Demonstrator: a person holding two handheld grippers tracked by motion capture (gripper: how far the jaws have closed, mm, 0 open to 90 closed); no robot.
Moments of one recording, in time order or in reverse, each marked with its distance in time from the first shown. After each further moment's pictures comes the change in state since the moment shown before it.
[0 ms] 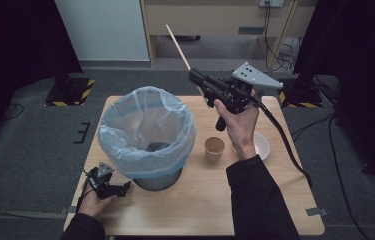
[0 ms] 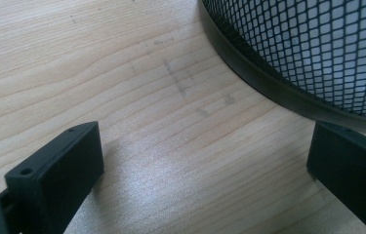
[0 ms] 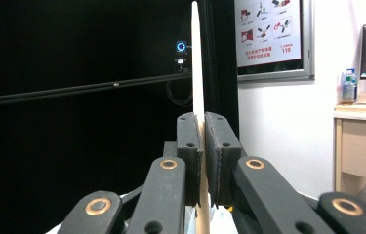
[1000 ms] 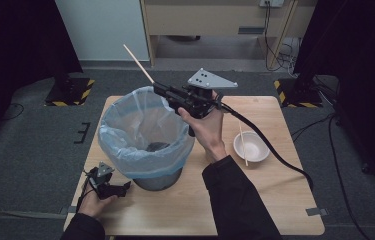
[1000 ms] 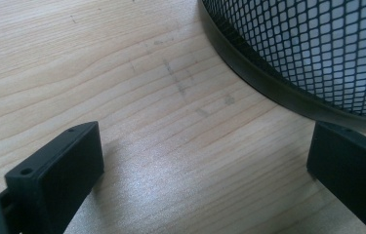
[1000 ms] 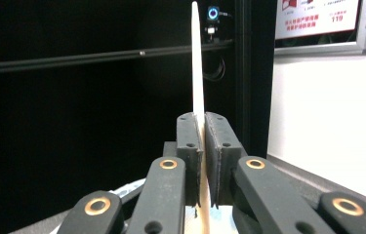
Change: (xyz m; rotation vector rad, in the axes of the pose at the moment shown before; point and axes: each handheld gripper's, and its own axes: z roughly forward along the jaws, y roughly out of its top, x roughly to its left) left arm 0.000 0.000 0.000 -0.003 0.001 -0.001; right arm 0.036 -0.031 0.058 0.116 0.105 -0.022
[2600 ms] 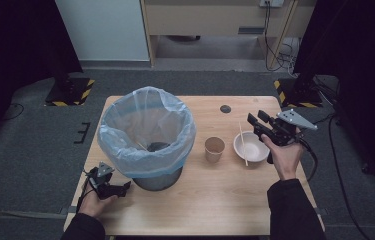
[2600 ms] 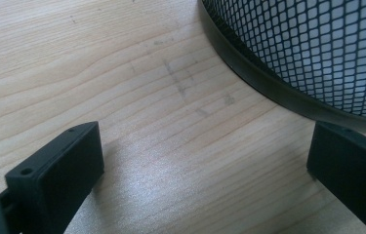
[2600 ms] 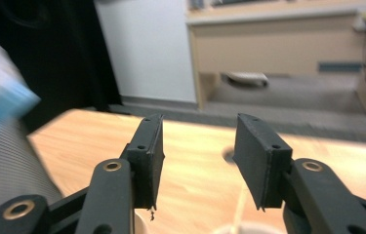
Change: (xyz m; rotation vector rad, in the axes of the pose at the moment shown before) left arm 0.000 0.000 0.000 0.003 -0.001 0.002; right arm -0.121 -0.109 -0.185 0.165 -0.622 0.108
